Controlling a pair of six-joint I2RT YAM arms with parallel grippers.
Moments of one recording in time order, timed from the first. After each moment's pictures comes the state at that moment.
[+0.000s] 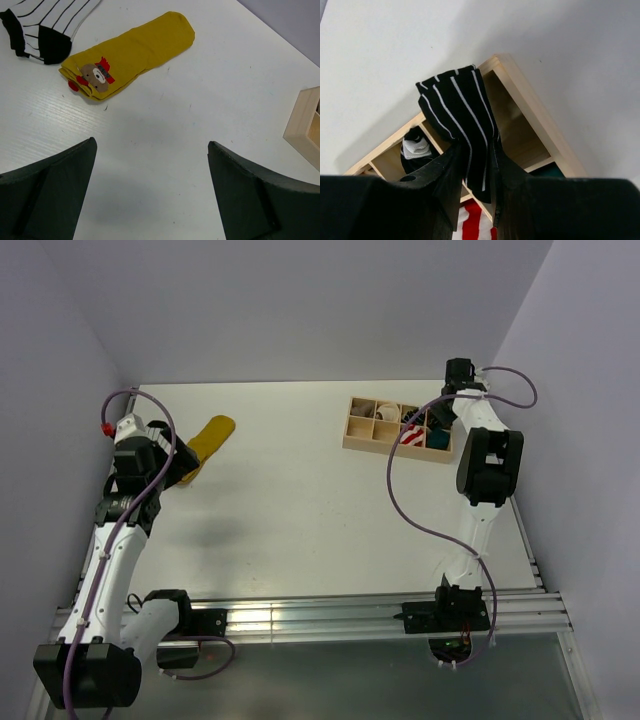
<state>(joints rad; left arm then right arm) -0.01 0.93 0.85 -0.42 -0.12 -0.54 -0.12 2.23 1.87 -0.59 0.19 0.74</state>
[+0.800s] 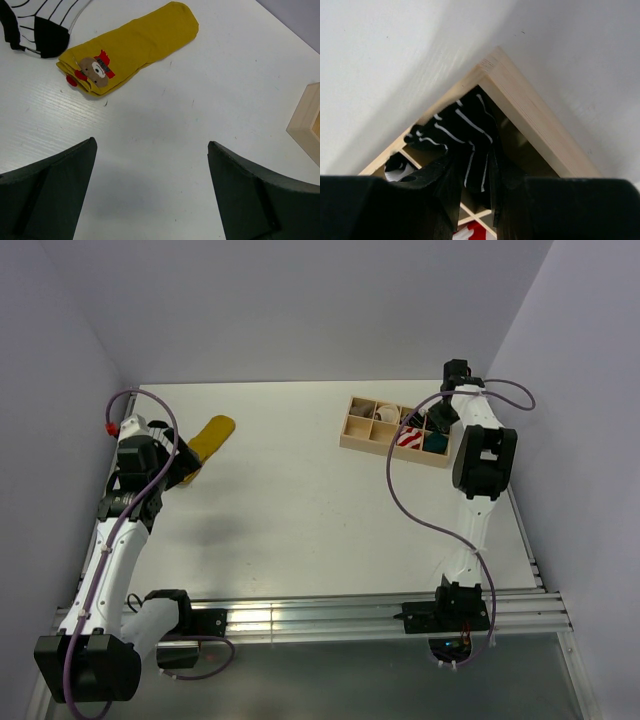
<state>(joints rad) -0.01 0.96 0.85 -0.42 -0.11 -0.54 -0.12 2.36 2.04 -0.84 0.17 0.92</state>
